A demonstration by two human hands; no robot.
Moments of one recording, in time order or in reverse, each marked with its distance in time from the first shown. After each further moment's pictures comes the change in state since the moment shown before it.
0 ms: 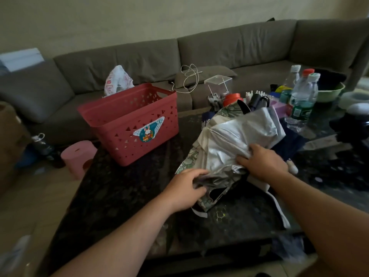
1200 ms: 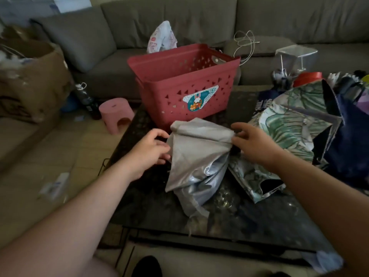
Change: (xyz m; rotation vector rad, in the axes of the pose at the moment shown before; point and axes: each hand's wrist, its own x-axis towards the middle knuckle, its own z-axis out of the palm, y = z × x) left_hand -0.061 -0.124 -0.121 -0.634 0.385 -0.392; right_hand -0.007 -0.149 0.048 0.499 -0.229 -0.406
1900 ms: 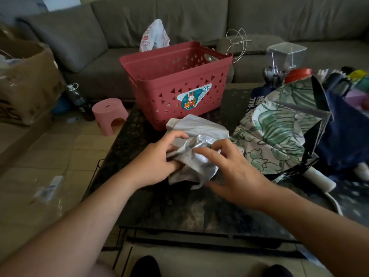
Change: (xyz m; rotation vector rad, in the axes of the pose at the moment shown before) left_hand -0.031 -0.010 0.016 0.396 -0.188 0.389; right_hand -0.082 -0.005 0.051 -0.377 -0.092 -0.665
